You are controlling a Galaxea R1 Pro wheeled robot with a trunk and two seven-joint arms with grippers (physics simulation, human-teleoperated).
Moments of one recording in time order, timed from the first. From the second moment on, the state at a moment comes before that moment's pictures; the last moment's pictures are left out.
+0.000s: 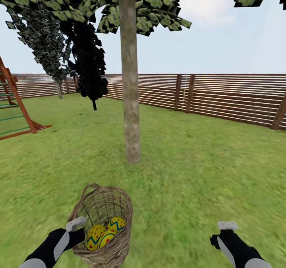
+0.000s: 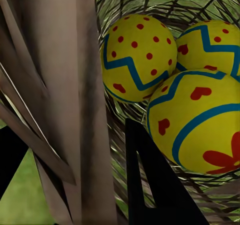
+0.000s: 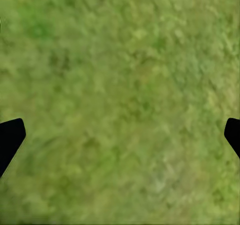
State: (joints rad) left arm -0.52 0.12 0.20 -0.42 0.24 0.44 0.02; right arm -0.52 -0.17 0.07 -0.41 -0.08 0.45 -0.22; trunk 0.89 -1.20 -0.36
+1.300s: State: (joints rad) left arm -0.52 0.11 0.20 -0.42 0.24 0.44 0.02; right arm -0.52 -0.17 0.07 -0.38 -0.08 0.45 -0.22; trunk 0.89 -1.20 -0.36
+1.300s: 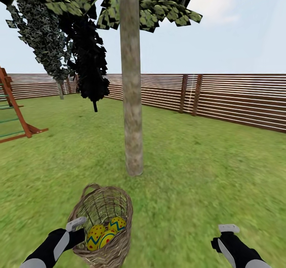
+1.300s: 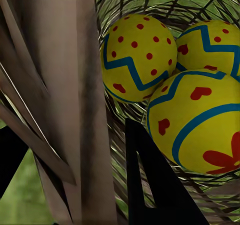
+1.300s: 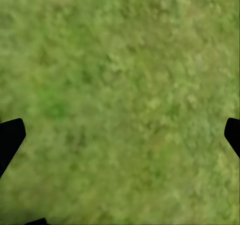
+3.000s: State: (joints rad) left arm -0.52 0.11 0.20 -0.42 0.24 0.44 0.02; right arm -0.52 -0.17 0.07 -0.38 -0.08 0.45 -0.22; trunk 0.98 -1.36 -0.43
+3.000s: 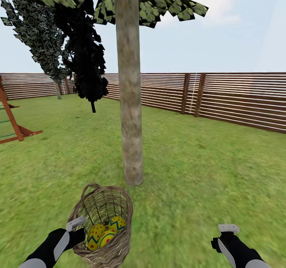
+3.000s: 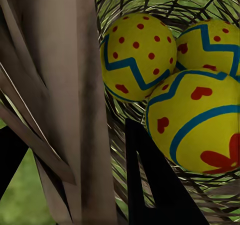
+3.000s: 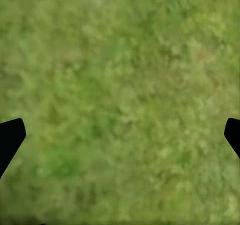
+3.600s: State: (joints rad) left arm -0.52 0.11 0.20 -0.42 0.24 0.44 0.02; right arm -0.52 -0.17 0.08 -0.38 -0.08 0.45 -0.22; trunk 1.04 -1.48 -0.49
